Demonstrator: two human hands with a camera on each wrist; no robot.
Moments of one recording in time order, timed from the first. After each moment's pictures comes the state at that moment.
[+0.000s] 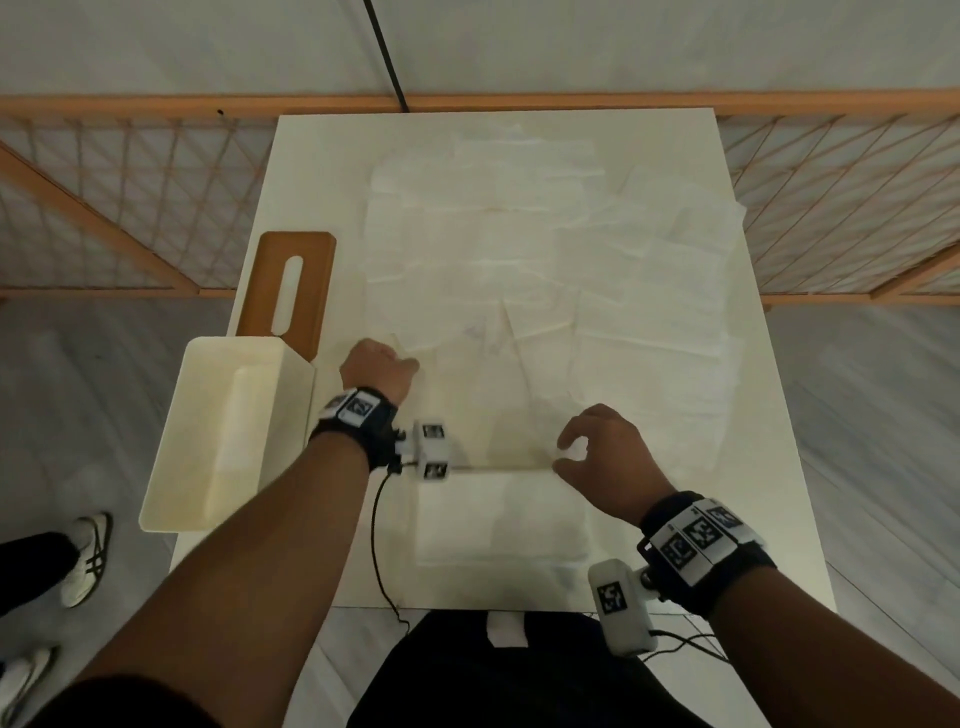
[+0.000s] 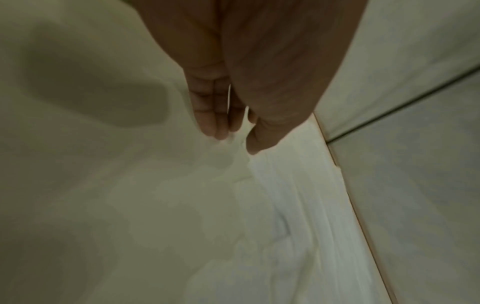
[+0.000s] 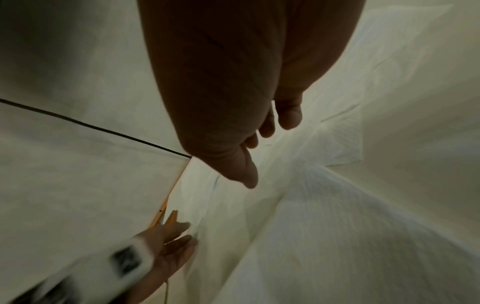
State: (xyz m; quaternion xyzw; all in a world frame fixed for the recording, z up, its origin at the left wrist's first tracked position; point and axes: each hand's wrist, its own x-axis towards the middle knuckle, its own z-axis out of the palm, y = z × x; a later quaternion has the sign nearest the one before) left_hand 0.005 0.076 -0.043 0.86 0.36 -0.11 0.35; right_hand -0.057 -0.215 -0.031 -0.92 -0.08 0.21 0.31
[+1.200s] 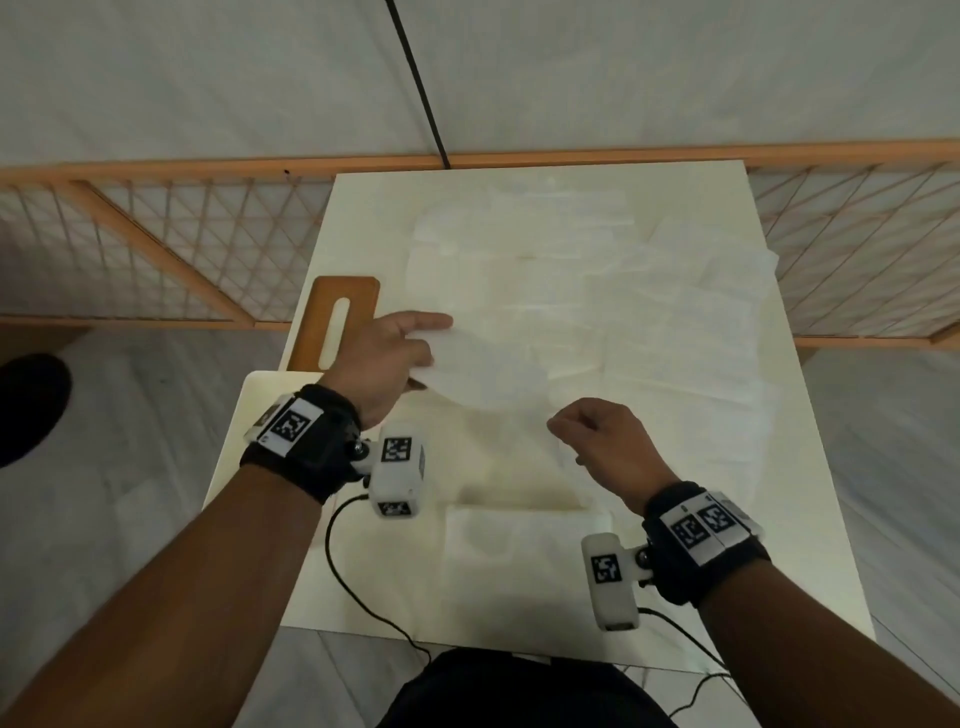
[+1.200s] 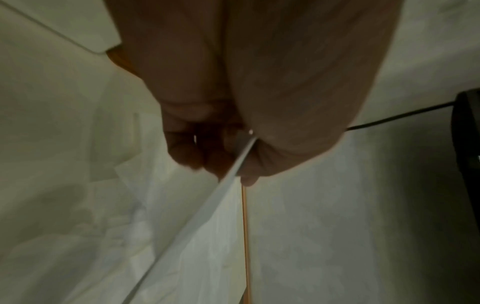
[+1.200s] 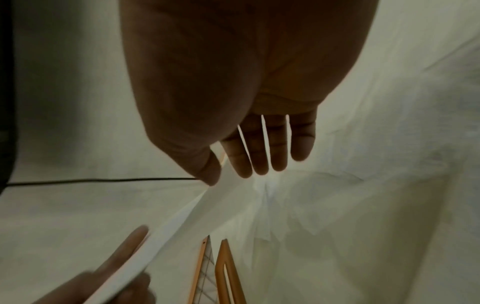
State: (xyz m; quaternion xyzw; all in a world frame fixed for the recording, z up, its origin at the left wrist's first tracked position) left_hand 0.006 0.081 0.083 0.70 0.24 -0.12 0.66; right_hand -0.010 -0.179 0.008 -0.81 0.03 0.25 0.52
